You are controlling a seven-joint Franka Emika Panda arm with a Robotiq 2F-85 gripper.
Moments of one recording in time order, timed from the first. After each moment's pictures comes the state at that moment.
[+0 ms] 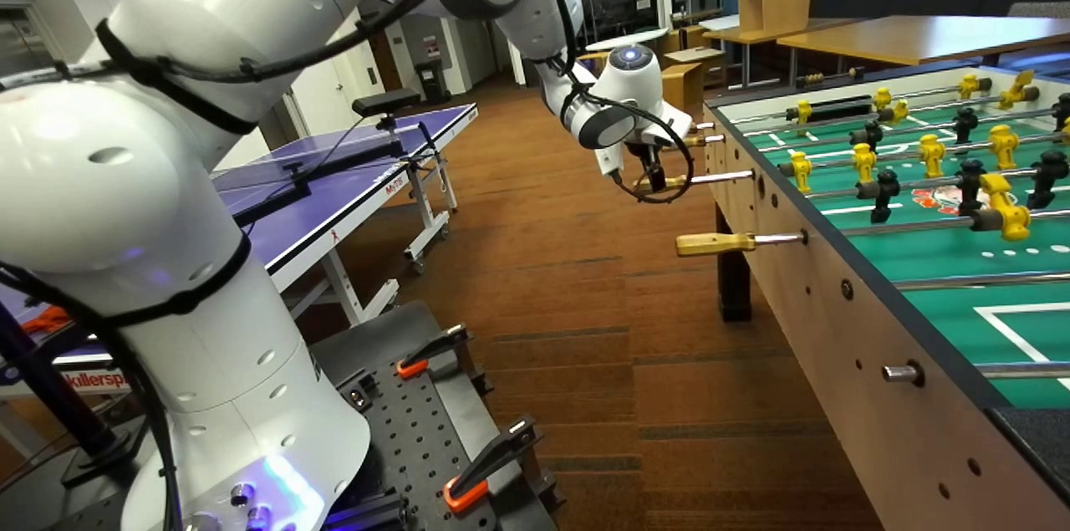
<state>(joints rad) 0.10 0.99 0.32 -1.53 0.42 3.04 0.28</state>
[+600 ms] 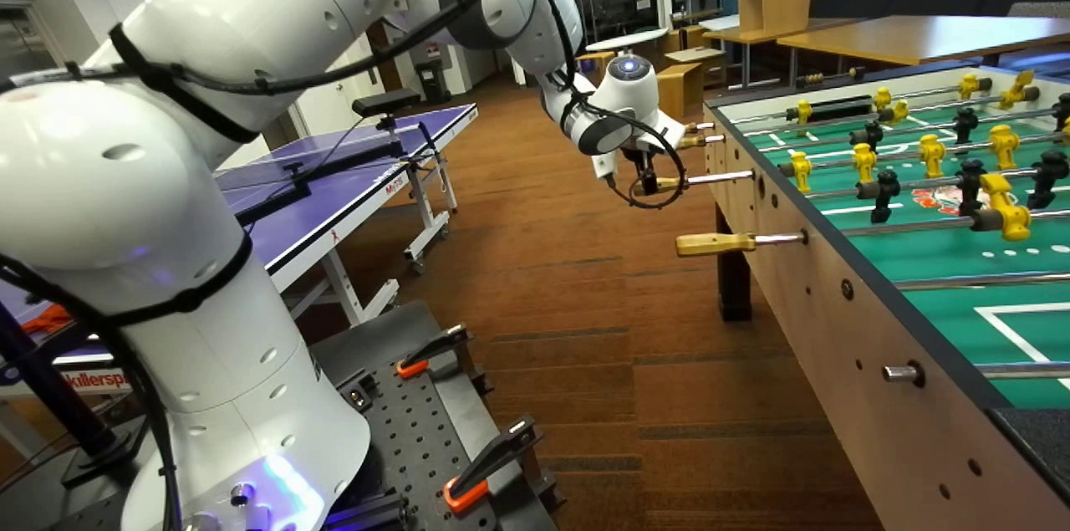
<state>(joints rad) 0.15 1.07 0.32 -1.42 0.42 3.00 0.33</state>
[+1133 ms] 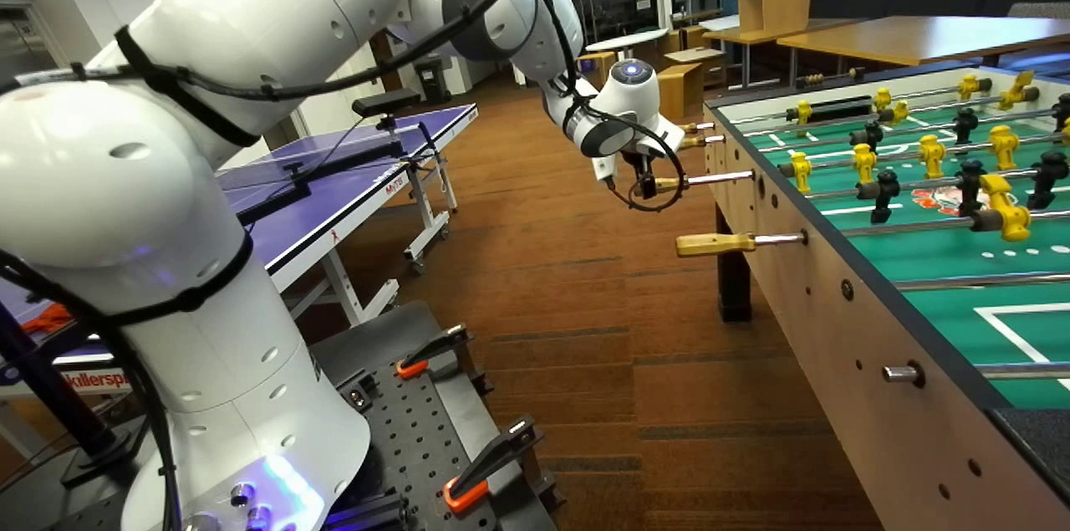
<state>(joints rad) 0.17 1.11 0.30 -1.36 0.42 2.96 0.35</state>
